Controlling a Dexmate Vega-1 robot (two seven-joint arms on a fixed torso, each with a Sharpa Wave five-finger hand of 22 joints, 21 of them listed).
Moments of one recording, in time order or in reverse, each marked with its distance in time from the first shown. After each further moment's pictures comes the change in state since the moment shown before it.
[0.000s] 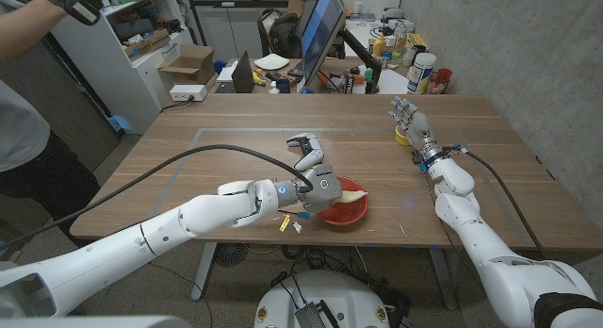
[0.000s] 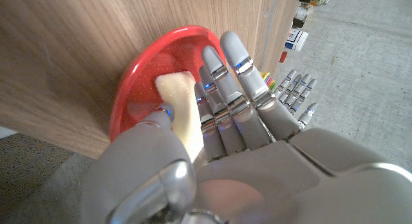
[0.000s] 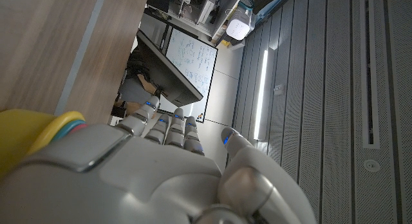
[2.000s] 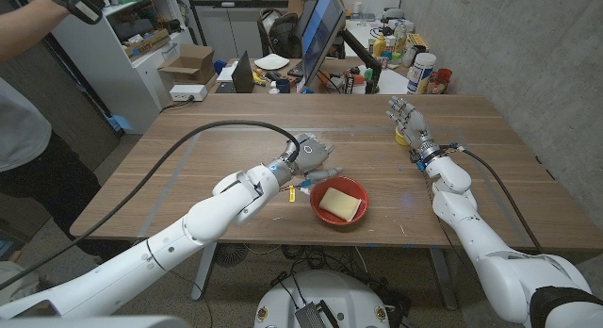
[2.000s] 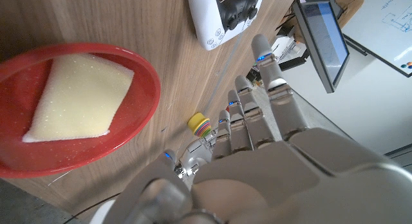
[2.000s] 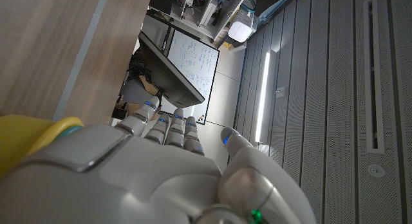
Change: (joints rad) left arm 0.132 -0.125 -0.131 -0.054 -0.156 0.345 -0.253; left_hand -0.617 0.120 -0.222 0.060 0.077 -0.563 0.104 -0.019 -0.044 -0.549 0.274 -0.049 -0.014 -0.604 0.291 -0.041 -0.002 -0.161 0.324 -0.531 -0.012; right arm 0.027 0.009 -0.004 0.035 -0.024 0.005 -0.004; right_hand -0.004 0.004 0.000 0.000 0.000 0.000 0.000 0.000 0.000 0.000 0.000 0.000 0.000 0.002 0.002 0.000 -0.001 0.000 0.000 0.000 0.000
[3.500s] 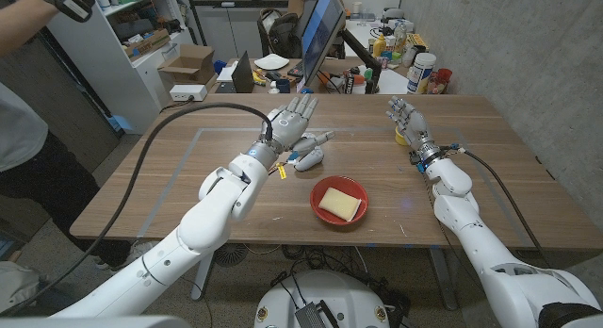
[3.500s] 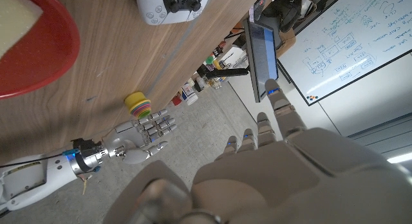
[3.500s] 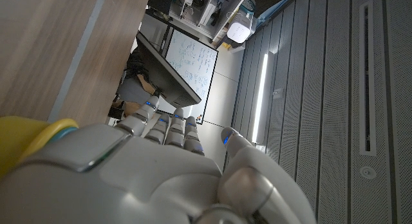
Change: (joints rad) left arm 0.141 -0.087 -0.146 -0.109 -0.057 0.225 0.070; left_hand 0.002 0.010 -0.244 -0.002 0.029 -0.376 -0.056 0.000 -0.007 -0.579 0.023 0.000 -0.005 -0.528 0.117 0.000 -0.003 -0.483 0.012 -0.095 0.006; right arm -0.072 -0.022 -0.023 -0.128 0.004 -0.031 -0.056; right_hand 0.000 0.000 0.000 0.000 0.000 0.000 0.000 0.000 0.000 0.000 0.000 0.000 0.000 0.000 0.000 0.000 0.000 0.000 0.000 0.000 0.000
